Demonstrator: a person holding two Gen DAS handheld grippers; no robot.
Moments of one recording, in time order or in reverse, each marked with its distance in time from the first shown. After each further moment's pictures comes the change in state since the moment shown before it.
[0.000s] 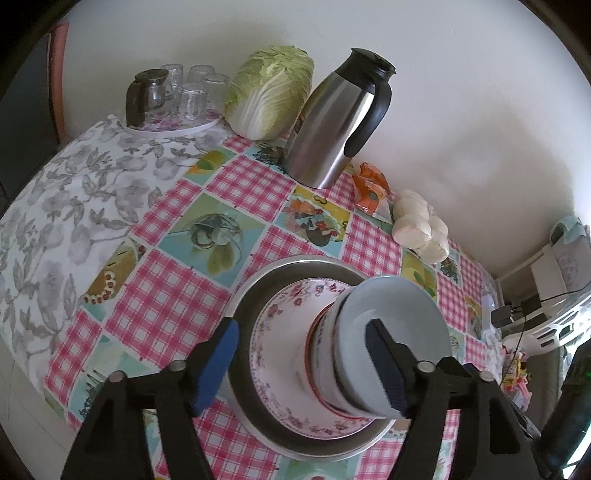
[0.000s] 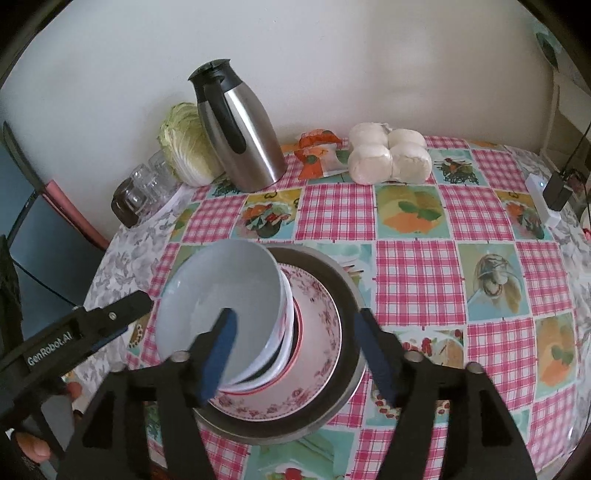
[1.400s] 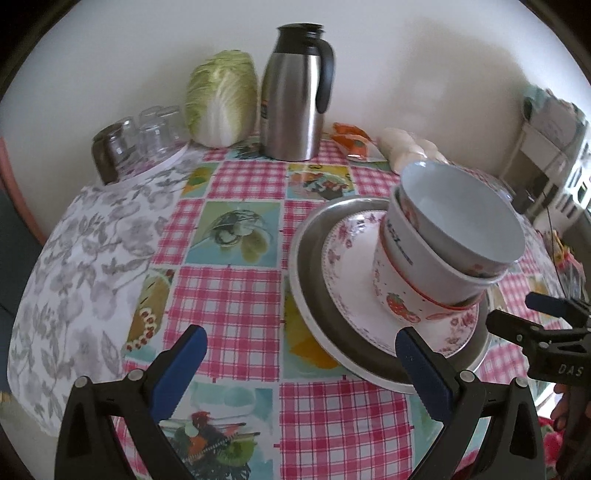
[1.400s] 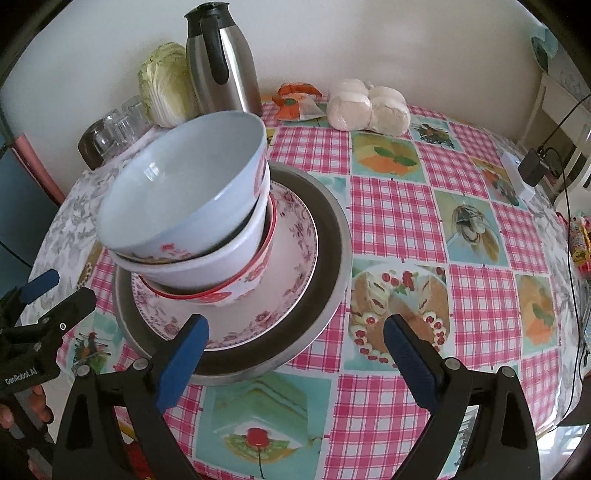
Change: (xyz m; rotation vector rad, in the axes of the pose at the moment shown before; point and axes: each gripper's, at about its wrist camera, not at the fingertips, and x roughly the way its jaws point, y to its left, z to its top) left arm 0.014 0.043 -0.051 0.457 -0.021 0.051; right arm 0.028 0.008 -0.068 -0.055 0.096 -0.184
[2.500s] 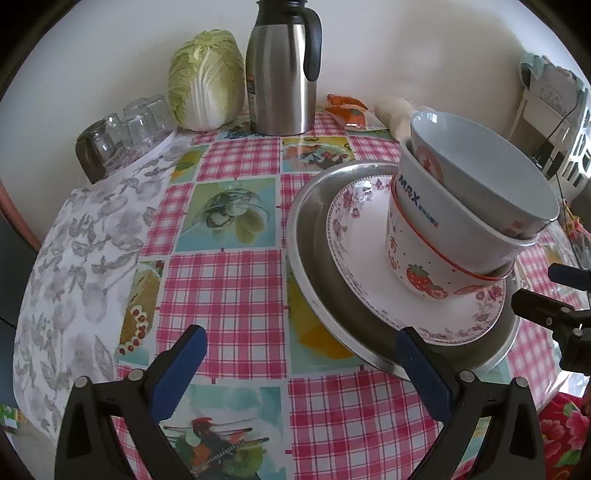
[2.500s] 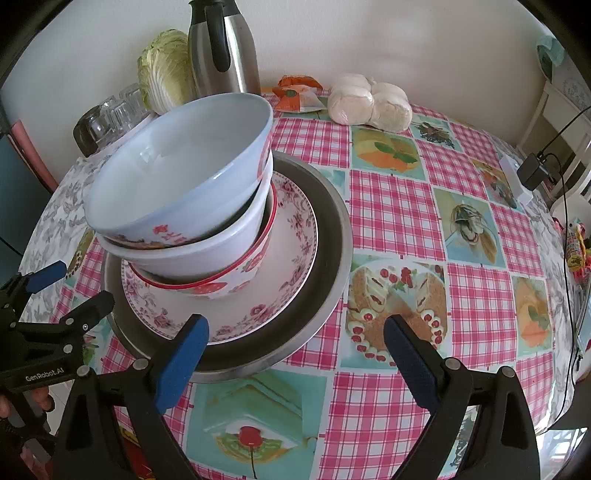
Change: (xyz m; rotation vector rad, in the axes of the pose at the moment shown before) left arm 0.030 0.002 -0.007 0.070 0.071 0.031; right arm 0.005 0.005 -0.001 -0.026 0.018 -0.031
